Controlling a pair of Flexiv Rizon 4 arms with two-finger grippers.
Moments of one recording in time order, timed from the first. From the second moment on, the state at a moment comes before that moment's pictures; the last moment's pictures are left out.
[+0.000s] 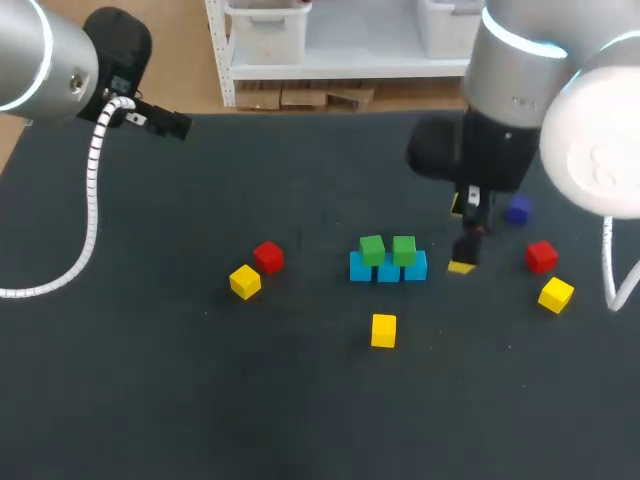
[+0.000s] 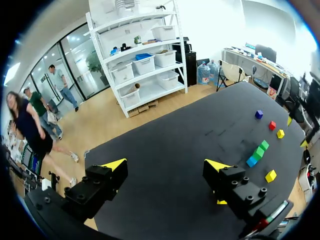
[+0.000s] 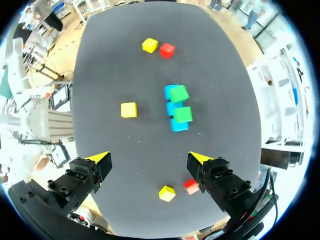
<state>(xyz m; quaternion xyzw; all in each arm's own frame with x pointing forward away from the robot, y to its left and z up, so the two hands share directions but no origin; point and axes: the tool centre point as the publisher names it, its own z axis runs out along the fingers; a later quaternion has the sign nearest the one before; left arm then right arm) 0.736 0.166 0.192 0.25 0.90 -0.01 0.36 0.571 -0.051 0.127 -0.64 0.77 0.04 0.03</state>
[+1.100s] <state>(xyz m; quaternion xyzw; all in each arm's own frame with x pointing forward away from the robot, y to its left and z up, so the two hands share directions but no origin) 0.736 0.166 0.192 0.25 0.90 -0.01 0.36 0.539 -0.028 0.123 -0.68 0.73 0.04 0.00</state>
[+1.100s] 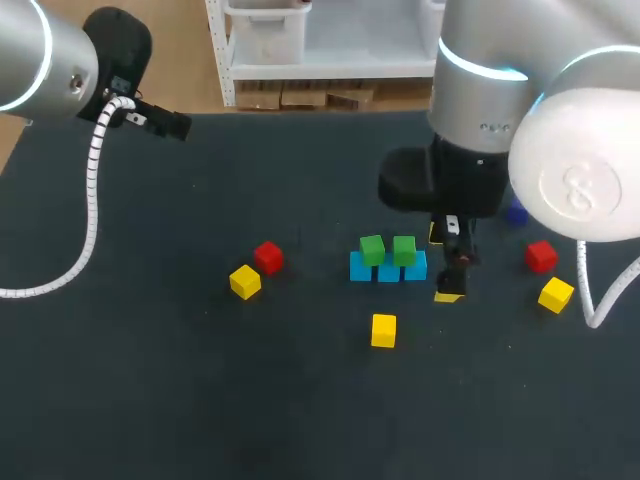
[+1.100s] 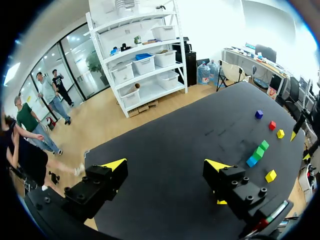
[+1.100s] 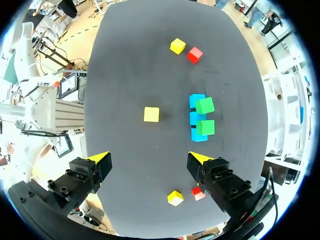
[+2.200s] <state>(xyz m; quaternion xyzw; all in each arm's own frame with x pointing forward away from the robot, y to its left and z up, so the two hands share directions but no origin) 0.736 0.166 0.192 0.25 0.90 -0.01 0.36 0.498 0.002 0.085 -0.70 0.71 0.05 -0.01</state>
